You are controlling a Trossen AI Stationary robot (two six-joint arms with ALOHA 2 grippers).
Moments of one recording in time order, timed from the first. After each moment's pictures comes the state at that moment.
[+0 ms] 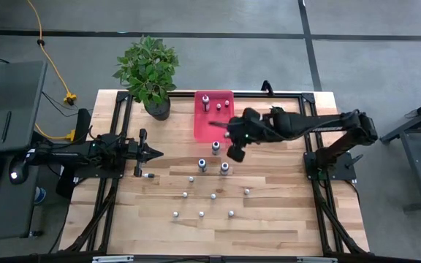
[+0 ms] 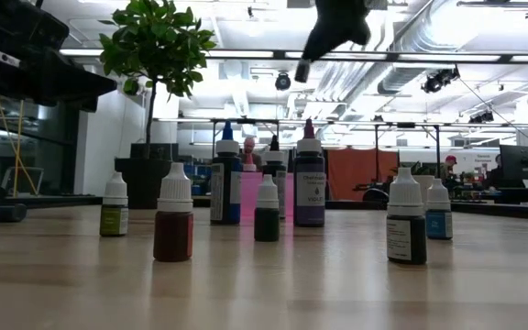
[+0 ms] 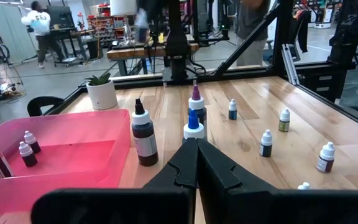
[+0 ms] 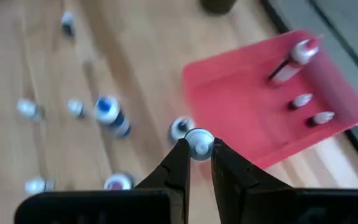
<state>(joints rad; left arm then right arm) 0.01 0.08 0.03 0.00 0.03 0.10 0.00 1.53 1.45 -0.79 0.30 0.30</state>
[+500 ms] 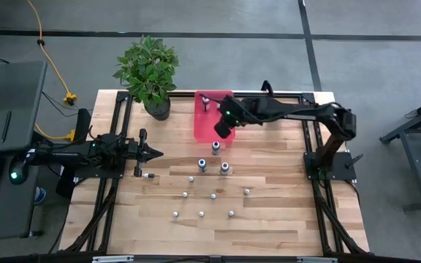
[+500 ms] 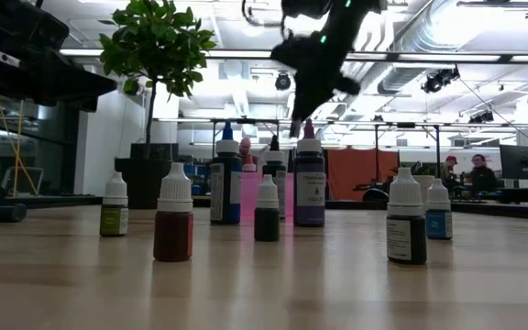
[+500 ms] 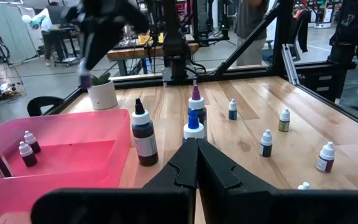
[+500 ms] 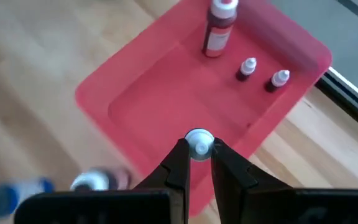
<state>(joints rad) 0.01 0.08 0.03 0.00 0.03 0.10 -0.25 1.73 1.47 -0.72 0.27 0.47</state>
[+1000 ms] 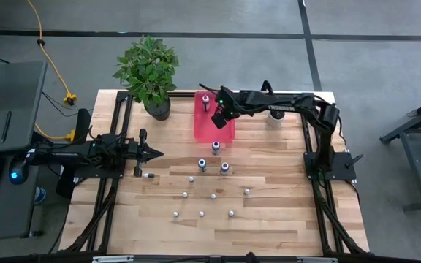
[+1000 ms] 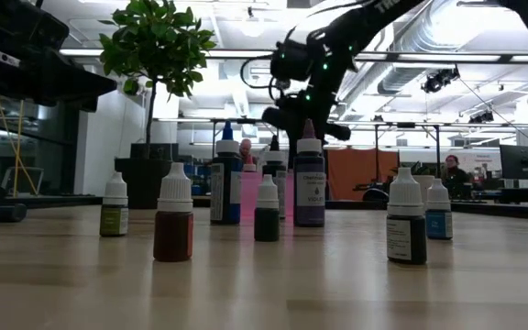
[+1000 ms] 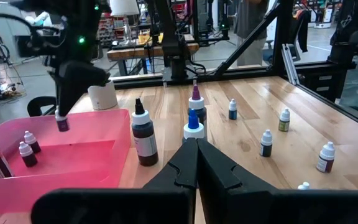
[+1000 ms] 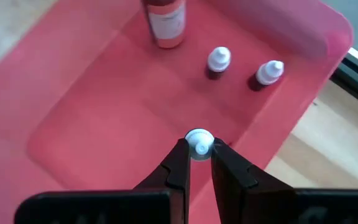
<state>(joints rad) 0.01 0.08 0.03 0.00 0.03 0.10 -0.42 1.93 1.47 -0.61 0.19 0.45</state>
